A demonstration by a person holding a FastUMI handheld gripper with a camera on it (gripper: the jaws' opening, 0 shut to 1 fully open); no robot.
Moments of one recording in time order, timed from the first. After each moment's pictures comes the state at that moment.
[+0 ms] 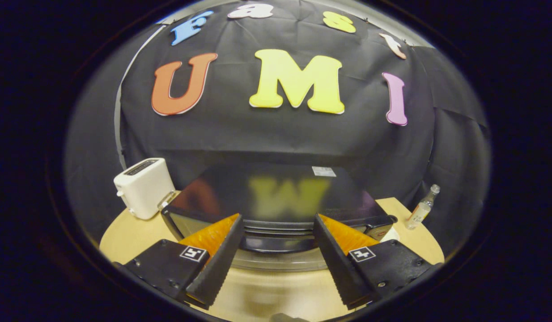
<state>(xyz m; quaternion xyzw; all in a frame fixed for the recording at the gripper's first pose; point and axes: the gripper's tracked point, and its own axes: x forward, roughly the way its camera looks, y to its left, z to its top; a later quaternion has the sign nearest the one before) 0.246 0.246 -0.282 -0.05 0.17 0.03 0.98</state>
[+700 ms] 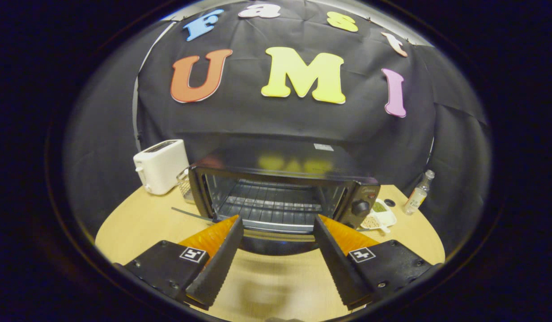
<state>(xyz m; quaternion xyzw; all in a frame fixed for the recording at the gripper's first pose) 0.144 0.238 -0.329 -0.06 0.22 0.07 0.97</state>
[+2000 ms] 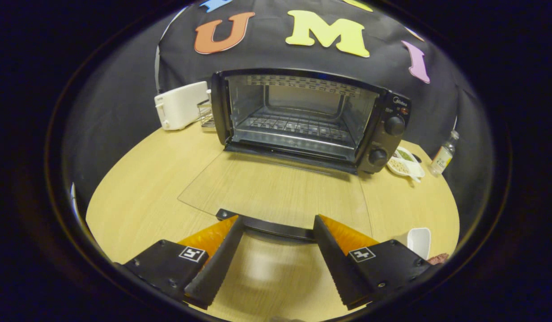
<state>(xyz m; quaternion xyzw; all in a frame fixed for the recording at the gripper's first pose) 0.083 0.218 -0.431 -0.06 0.35 0.13 0.93</state>
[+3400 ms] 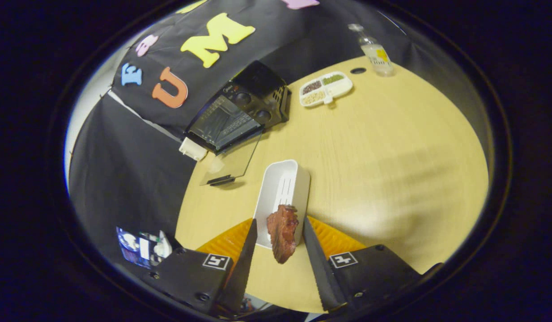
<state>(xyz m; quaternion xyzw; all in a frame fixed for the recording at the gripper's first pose) -0.015 -0.041 -0.409 0.28 0.49 0.24 0.79</state>
